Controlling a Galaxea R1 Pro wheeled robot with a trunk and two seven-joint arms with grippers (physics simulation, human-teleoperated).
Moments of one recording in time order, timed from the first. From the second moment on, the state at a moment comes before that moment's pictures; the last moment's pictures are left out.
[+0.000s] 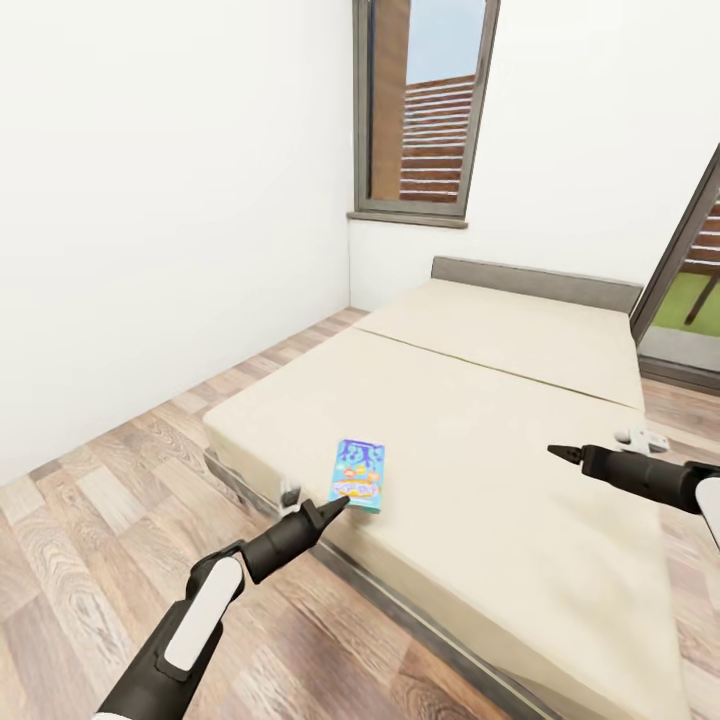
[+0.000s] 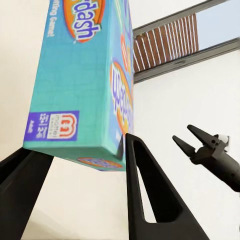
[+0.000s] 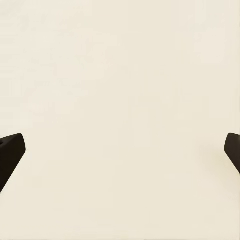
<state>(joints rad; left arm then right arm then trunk) -0.40 -0.01 -0.17 -1.18 1.02 0.60 -0.45 -0.50 -0.46 -0.22 -1.53 -0.71 1.04 0.09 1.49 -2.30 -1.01</state>
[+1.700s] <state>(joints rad) -0.28 0.02 -0.10 -1.33 1.02 0.61 -0.39 -0.47 -0.46 -0.19 -1.60 -0.72 1.04 0.16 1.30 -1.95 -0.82</state>
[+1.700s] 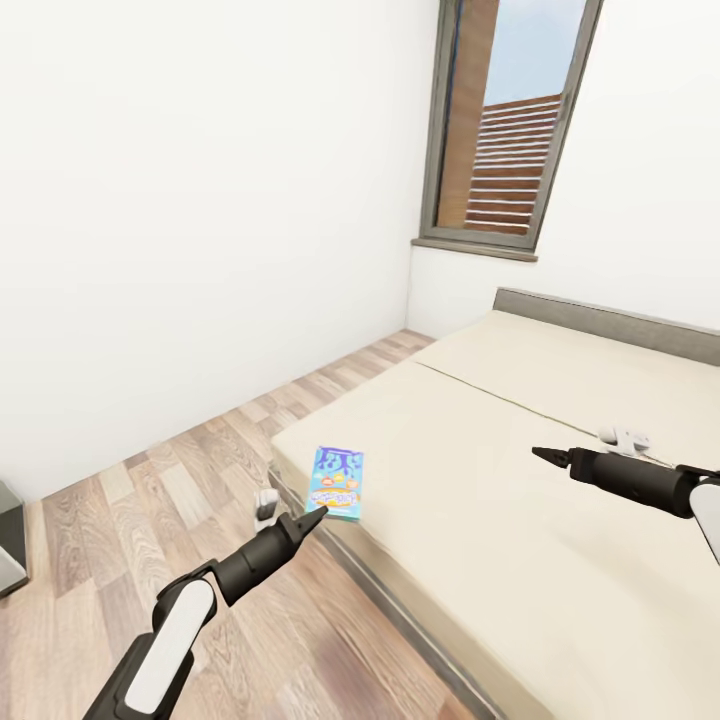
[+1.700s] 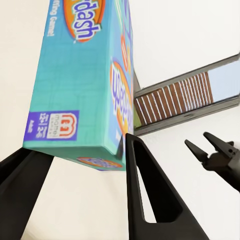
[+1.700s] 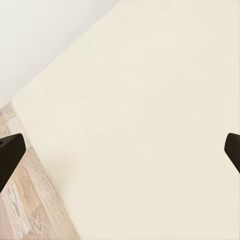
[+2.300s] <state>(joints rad) -0.28 0.02 -0.07 -1.33 1.02 0.63 -0.40 -0.44 -0.46 -0.19 -1.61 -0.72 1.04 0.18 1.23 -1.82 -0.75</state>
